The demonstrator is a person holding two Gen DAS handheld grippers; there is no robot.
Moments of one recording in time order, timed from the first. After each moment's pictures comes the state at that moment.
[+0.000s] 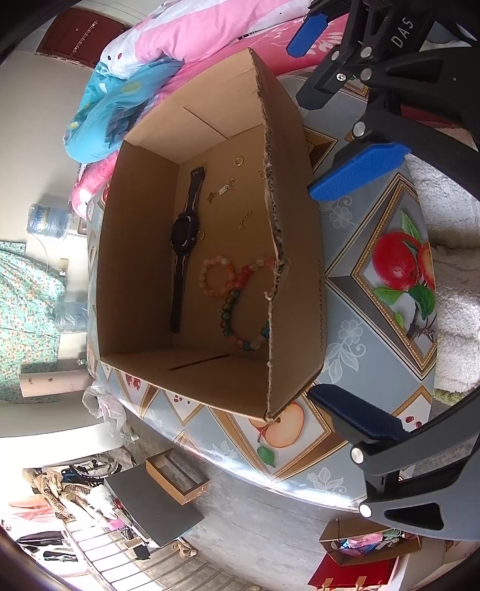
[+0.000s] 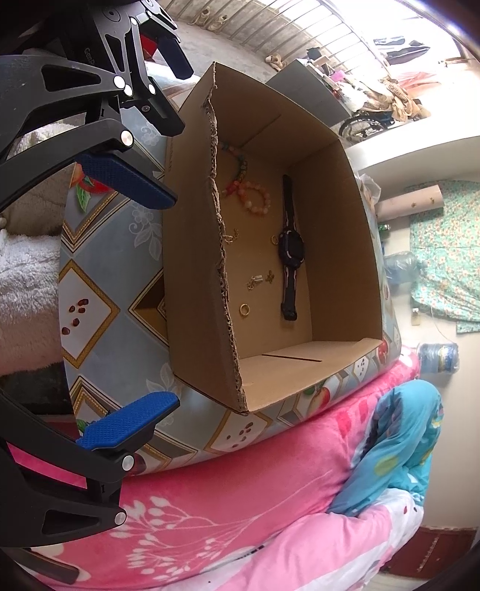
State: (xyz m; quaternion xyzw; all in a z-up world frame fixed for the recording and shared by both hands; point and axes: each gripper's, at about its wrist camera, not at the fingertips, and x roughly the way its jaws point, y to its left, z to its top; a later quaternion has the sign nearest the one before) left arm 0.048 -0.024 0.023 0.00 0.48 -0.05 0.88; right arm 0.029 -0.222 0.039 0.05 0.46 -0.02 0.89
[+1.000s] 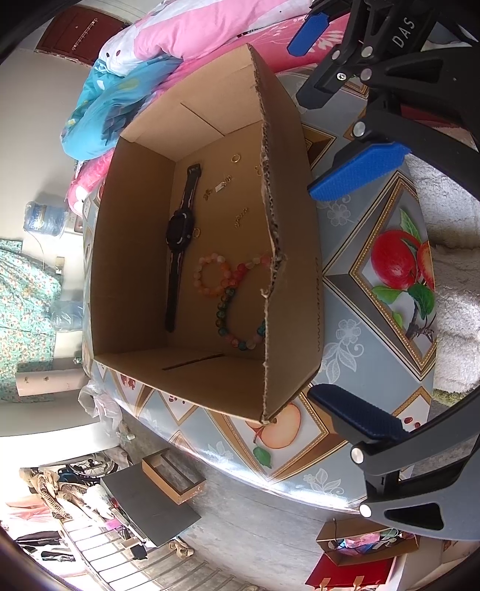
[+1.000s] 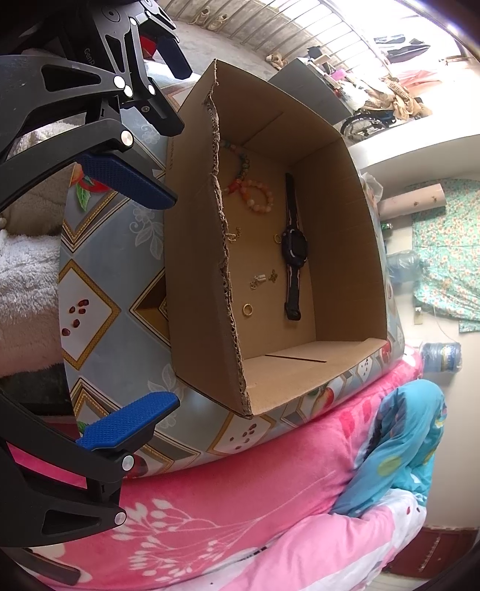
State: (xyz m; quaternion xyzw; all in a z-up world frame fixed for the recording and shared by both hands) left arm 0.049 -0.021 0.017 0.00 0.48 -0.05 0.87; right arm 0.031 -0.225 0.037 0.05 0.46 -0.02 0.88
